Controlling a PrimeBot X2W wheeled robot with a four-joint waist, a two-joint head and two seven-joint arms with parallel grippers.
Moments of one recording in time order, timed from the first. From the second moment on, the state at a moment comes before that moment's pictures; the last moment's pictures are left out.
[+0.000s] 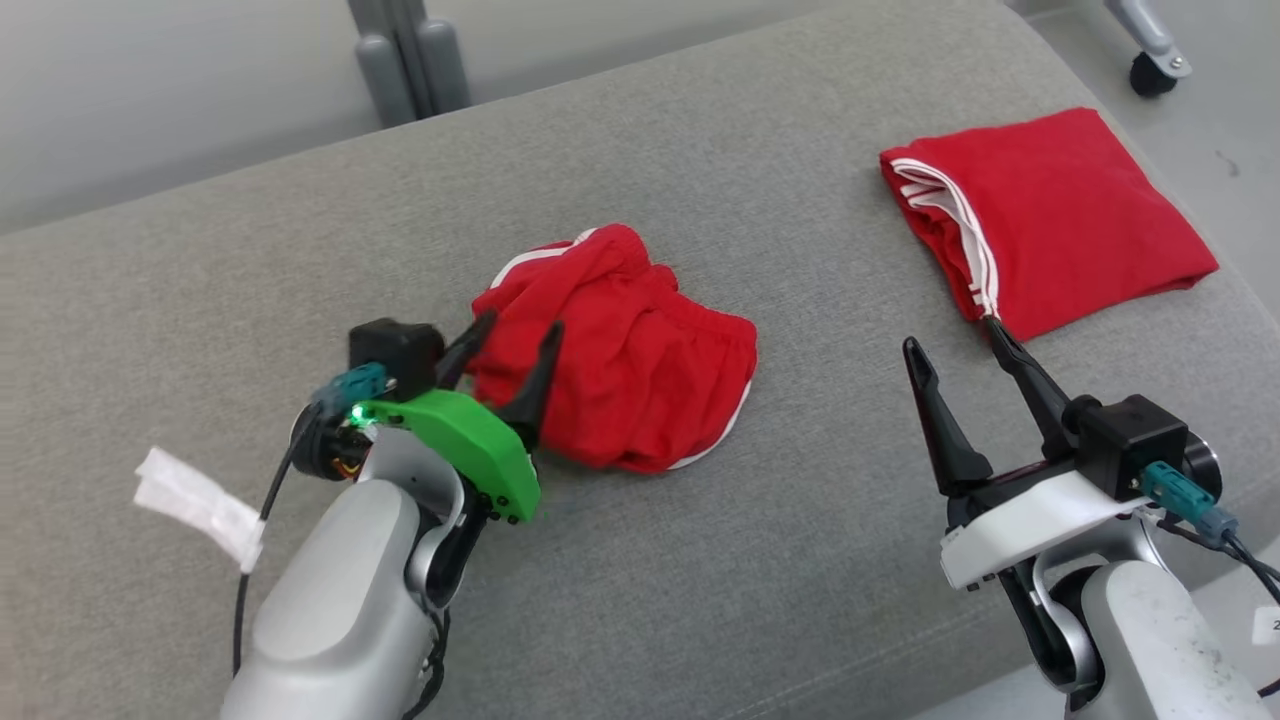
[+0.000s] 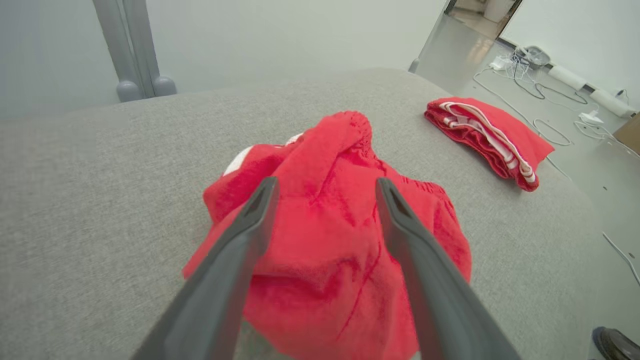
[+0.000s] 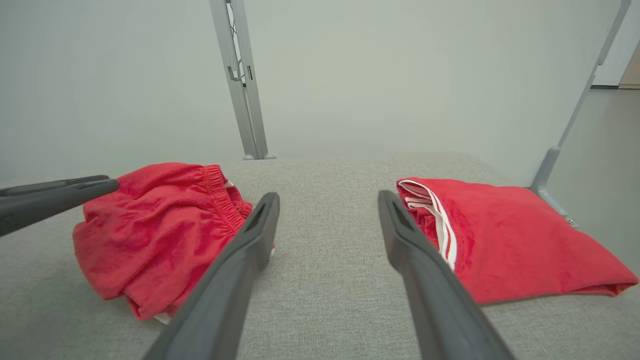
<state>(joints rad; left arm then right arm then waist) -0.56 0.10 -0.47 0.59 -0.56 -0.13 -0.04 -0.17 -0.18 0.17 0.05 0.23 0.13 -0.12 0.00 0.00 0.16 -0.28</state>
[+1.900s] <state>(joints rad) 0.02 0.17 -0.06 0.17 -0.42 -0.04 -0.26 -0.07 -0.16 0.07 0.18 0.23 0.13 -0.15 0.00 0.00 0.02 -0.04</state>
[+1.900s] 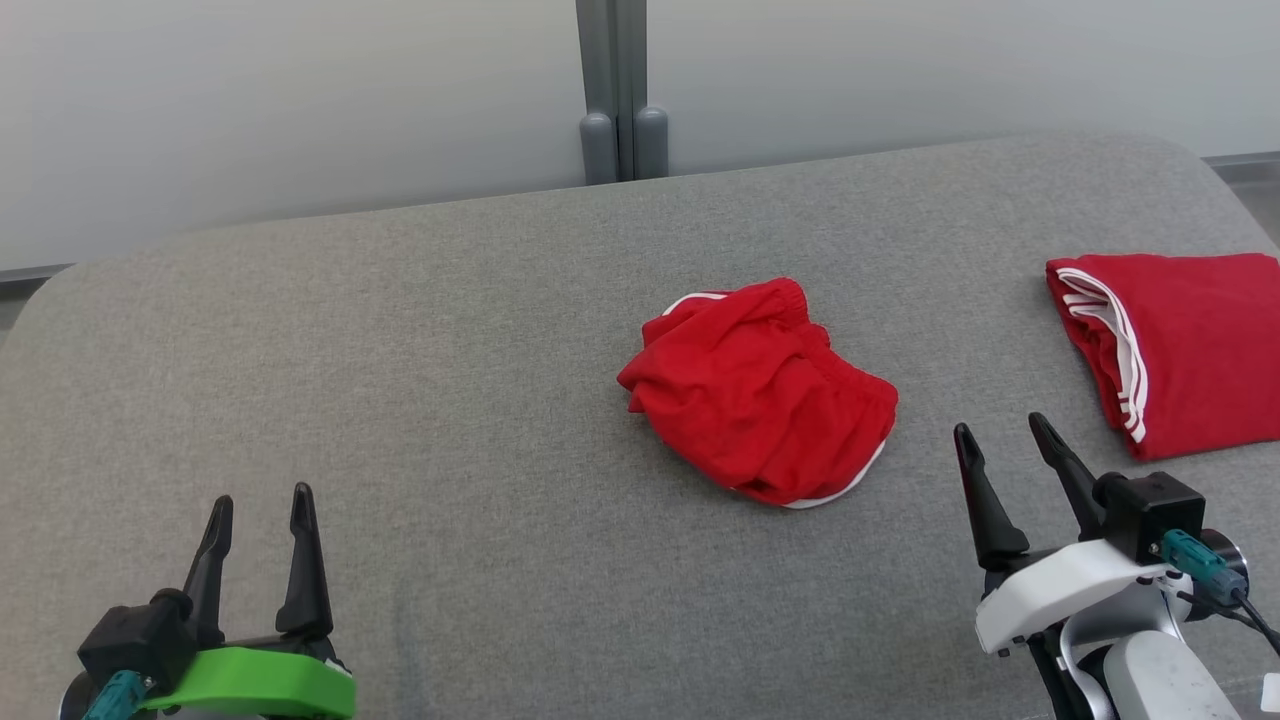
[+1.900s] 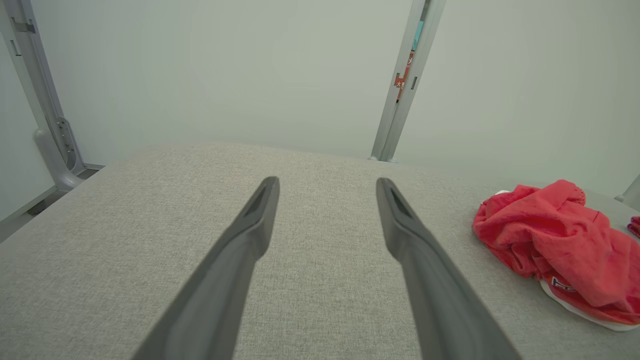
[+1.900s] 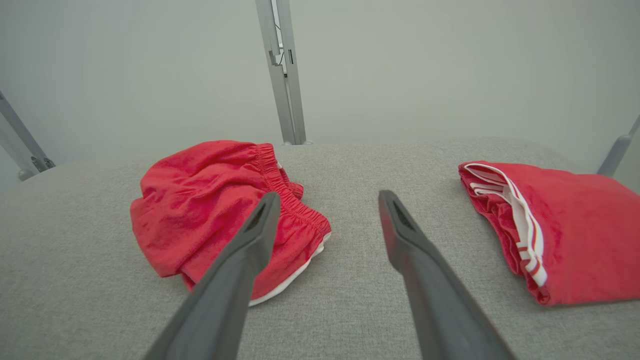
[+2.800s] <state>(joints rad) -0.56 0.22 -0.42 0.41 -0.58 -0.13 0.27 -0.17 -0.14 0.19 0.21 0.25 0.13 -0.18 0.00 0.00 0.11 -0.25</state>
